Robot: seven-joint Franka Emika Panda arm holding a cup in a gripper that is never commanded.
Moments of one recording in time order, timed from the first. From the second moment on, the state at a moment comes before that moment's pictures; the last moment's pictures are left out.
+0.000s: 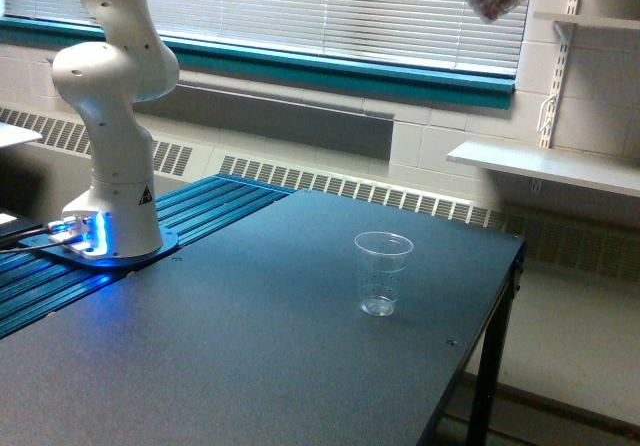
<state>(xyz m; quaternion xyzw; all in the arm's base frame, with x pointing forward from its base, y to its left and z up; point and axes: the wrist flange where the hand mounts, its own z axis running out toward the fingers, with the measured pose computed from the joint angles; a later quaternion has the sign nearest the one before) 0.589 0.000 0.620 -0.86 0.35 -0.33 0.17</state>
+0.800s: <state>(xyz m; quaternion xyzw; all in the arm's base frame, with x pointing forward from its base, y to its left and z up) 0.557 -0.008 0.549 -0.82 0.49 -0.23 0.20</state>
